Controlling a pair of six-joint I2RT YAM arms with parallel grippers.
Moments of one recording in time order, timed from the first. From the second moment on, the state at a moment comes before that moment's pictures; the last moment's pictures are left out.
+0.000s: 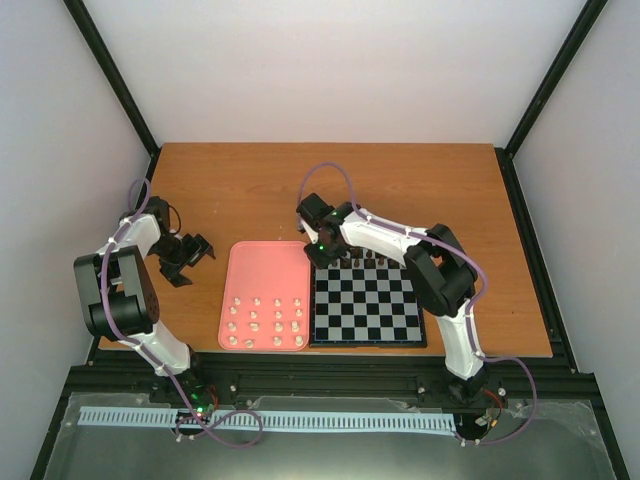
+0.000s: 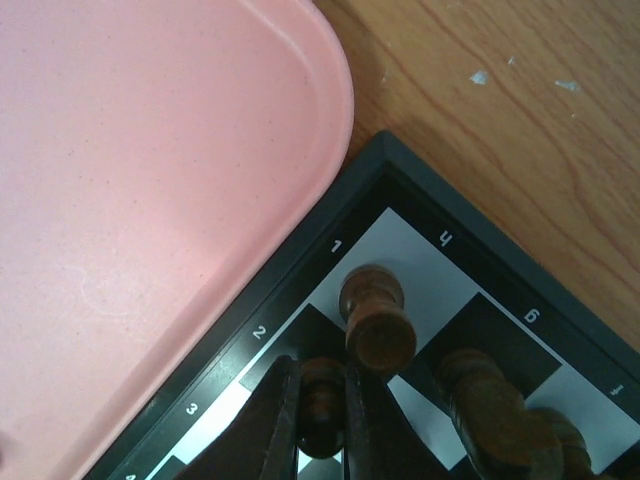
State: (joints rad) left arm 0.26 1.65 1.06 -0.94 0.30 -0.57; right arm 0.78 2.07 1.58 -0.79 -0.01 0.09
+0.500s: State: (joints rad) left arm 0.26 1.65 1.06 -0.94 0.30 -0.56; right arm 0.78 2.09 1.59 -0.79 -0.02 0.09
